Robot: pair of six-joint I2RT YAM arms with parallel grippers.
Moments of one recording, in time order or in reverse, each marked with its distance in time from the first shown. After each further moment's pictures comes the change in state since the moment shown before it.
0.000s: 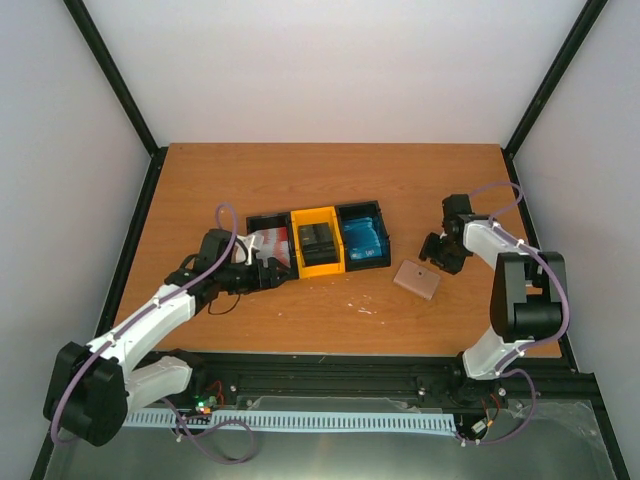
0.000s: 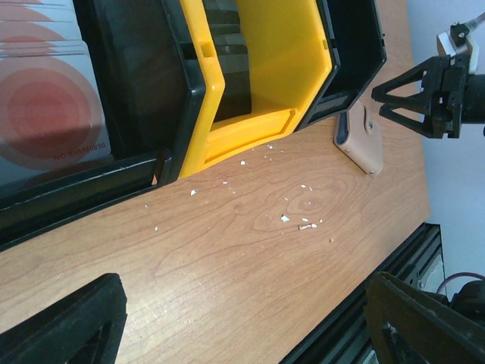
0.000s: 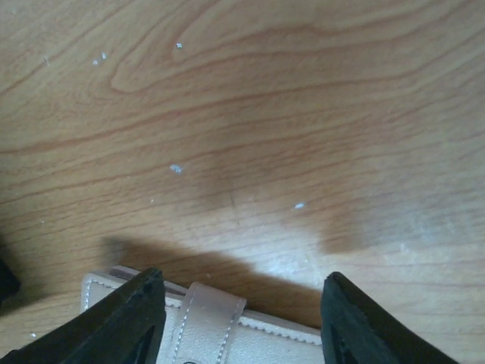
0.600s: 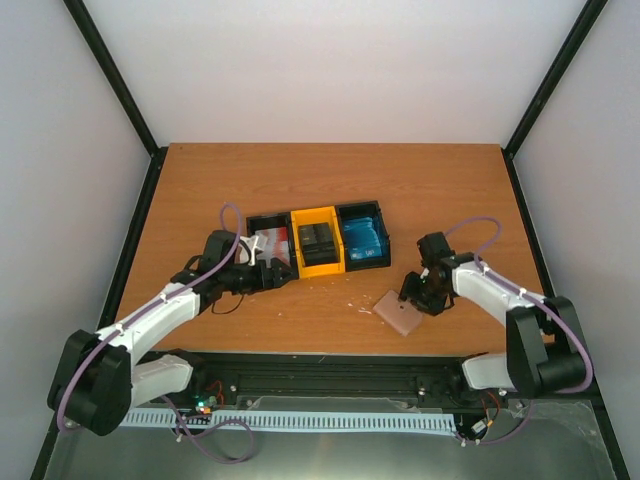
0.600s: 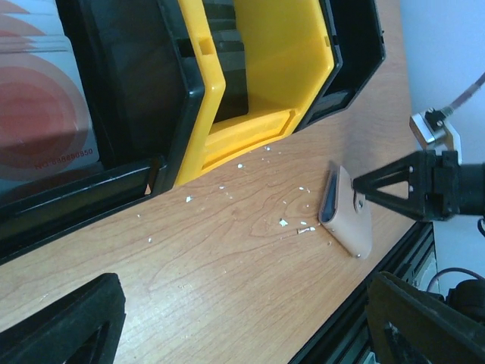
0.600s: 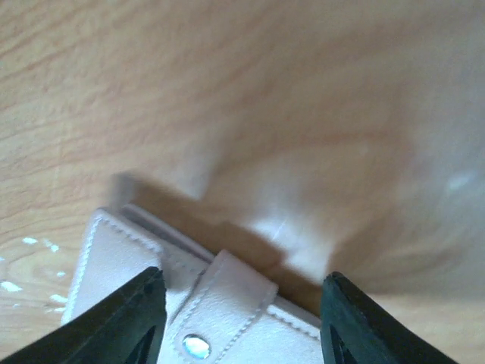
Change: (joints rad) left arm -0.002 0.054 -0.031 0.106 0.028 -0.009; right arm 0.214 -0.267 -0.311 -0.013 -0.095 0.174
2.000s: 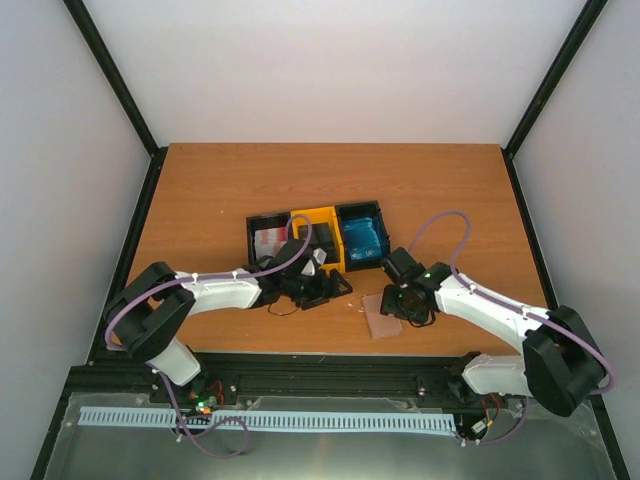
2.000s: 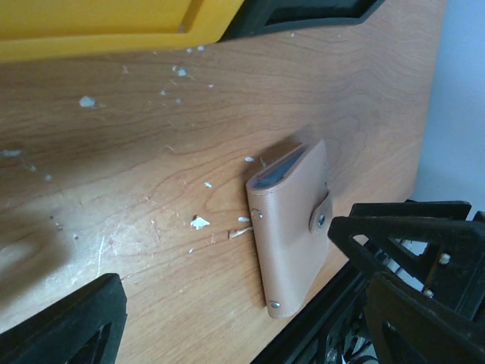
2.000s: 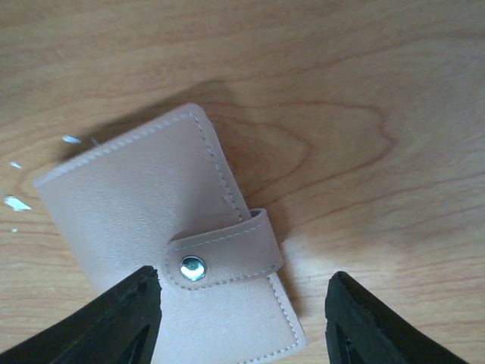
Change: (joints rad) left arm -0.415 0.454 0.168 0.286 -0.128 -0.418; right arm 0.421 -0.140 0.014 -0.094 0.241 0.249
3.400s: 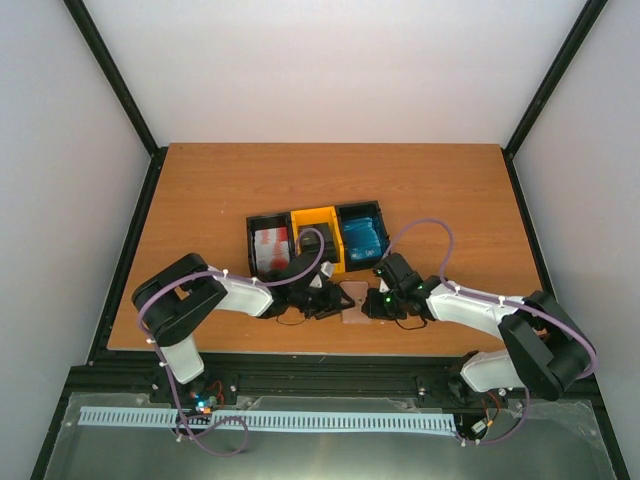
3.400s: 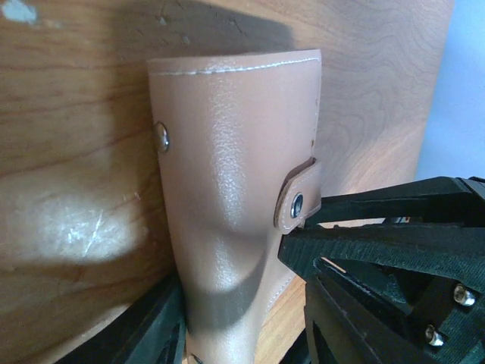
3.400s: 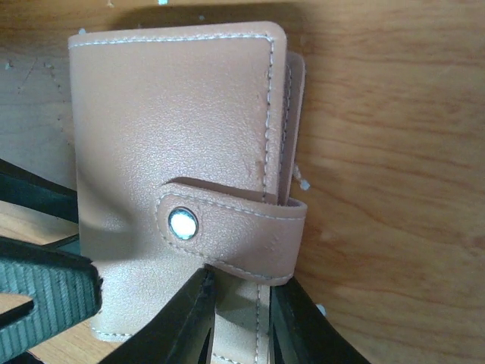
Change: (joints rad) left arm -0.064 0.166 -0.062 0.267 0.014 -0.105; right arm 0.011 0.122 -0.156 0.491 -0.264 -0.179
